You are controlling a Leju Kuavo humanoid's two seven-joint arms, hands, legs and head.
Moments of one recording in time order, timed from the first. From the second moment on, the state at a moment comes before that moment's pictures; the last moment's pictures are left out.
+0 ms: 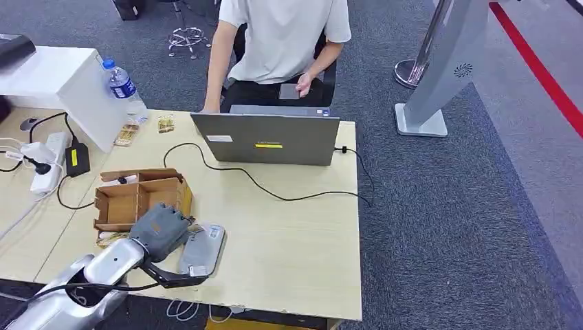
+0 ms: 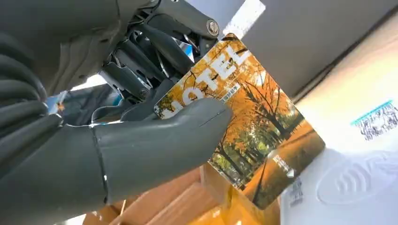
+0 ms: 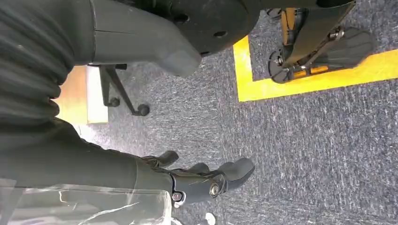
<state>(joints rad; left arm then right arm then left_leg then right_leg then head) -0.17 0.58 -0.57 -1.59 -1.33 -0.13 0.03 -0.06 0.07 0.50 -0.17 -0.44 -0.44 0.09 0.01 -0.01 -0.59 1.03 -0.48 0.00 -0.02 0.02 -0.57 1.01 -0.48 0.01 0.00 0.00</state>
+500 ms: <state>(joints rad) -0.35 0.45 -0.50 -1.62 -1.44 0.40 0.10 -0.07 0.07 0.54 -0.17 -0.37 -0.42 0.09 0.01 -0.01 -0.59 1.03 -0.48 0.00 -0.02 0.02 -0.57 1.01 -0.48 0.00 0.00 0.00</state>
